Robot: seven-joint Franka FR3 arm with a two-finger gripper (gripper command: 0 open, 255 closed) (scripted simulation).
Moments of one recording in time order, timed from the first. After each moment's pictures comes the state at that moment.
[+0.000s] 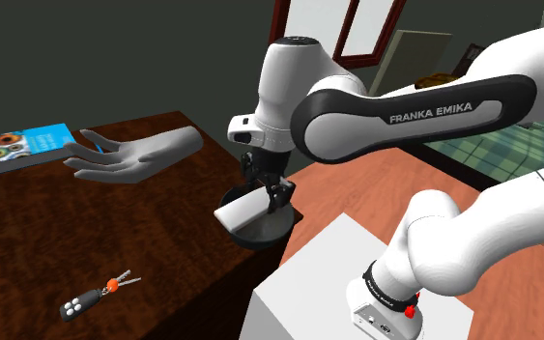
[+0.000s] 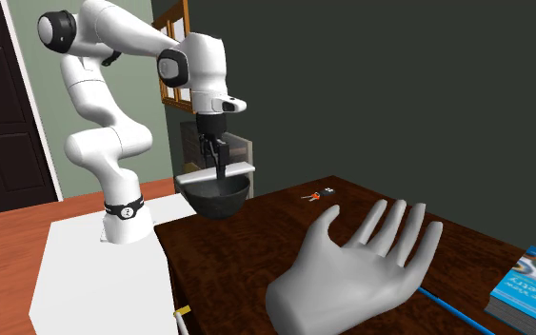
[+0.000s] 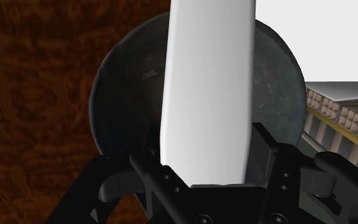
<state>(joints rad) 0.38 -0.51 0.19 -2.53 0.11 2.01 -1.09</state>
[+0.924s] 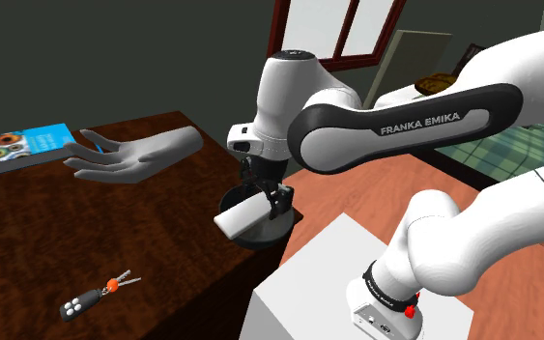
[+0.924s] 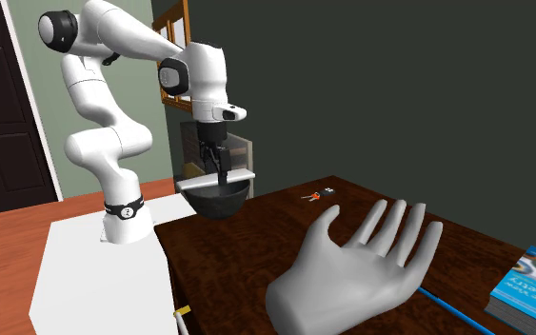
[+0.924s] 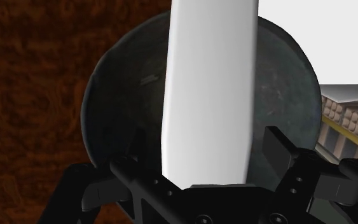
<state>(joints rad) 0.38 -0.50 0.19 -2.56 0.12 2.07 -1.09</state>
